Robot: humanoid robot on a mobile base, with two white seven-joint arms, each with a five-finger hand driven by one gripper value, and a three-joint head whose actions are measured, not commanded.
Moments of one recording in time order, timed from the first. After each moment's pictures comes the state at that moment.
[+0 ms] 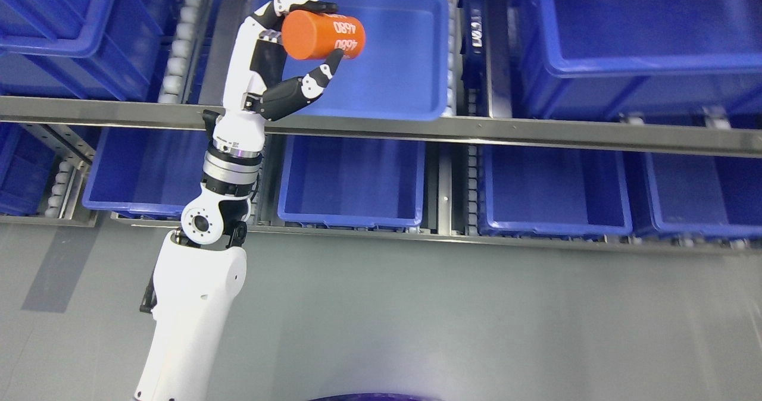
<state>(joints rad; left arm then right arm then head) -0.34 0.00 -0.11 -1.54 0.20 -0.60 -0.28 0.00 0.00 0.00 0.00 0.00 0.05 0.03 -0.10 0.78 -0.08</state>
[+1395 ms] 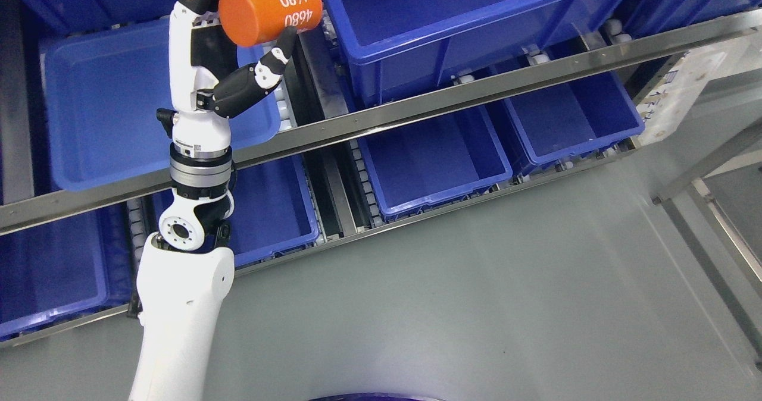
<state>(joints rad) -0.34 0.00 -0.07 -1.64 0.20 -0.74 -0.23 0.00 0.00 0.00 0.00 0.00 0.04 0.03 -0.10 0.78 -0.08</state>
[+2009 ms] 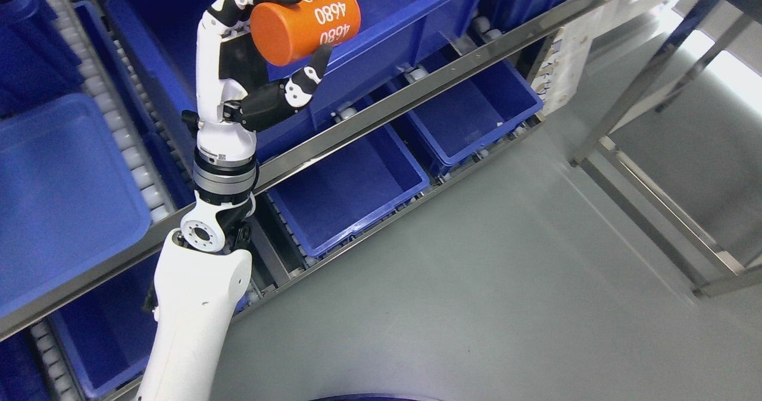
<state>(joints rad) -0.34 0.00 -0.18 -1.65 0.20 -0.78 -0.23 0.00 0.00 0.00 0.00 0.00 0.04 0.03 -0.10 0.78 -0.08</state>
